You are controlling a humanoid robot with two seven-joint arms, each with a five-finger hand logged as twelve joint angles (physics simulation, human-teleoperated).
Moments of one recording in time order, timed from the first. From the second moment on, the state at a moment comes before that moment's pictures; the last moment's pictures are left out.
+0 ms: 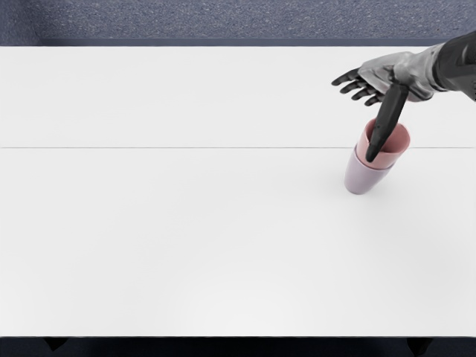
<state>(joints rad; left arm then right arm) -0.04 0.00 0.80 -0.21 0.36 0.18 0.45 1.85 -0.85 -0.28 1.59 -0.18 0.12 -0.61</state>
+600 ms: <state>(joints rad) -0.03 0.00 0.75 -0.21 0.36 0.17 0.45 1.22 -0.74 0.45 1.64 0.08 0.59 -0.61</state>
